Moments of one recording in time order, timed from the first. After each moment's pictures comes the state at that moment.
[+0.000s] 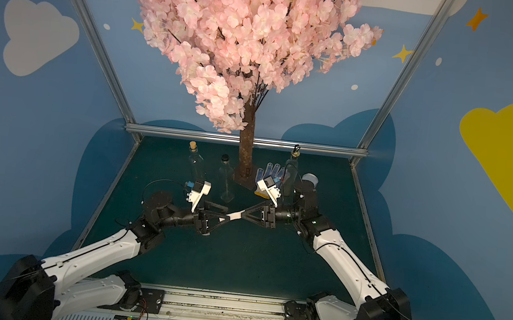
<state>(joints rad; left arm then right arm) -0.58 1.09 0.54 0.51 0.75 -0.56 0.49 1.18 0.84 -0.04 -1.19 0.41</state>
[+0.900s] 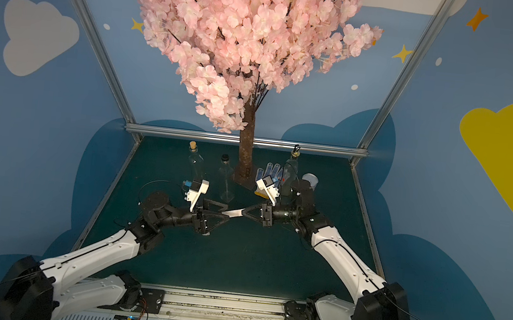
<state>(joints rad) -0.58 1.08 0.53 0.57 0.76 -0.57 0.49 1.22 0.85 -0.12 -1.07 0.38</state>
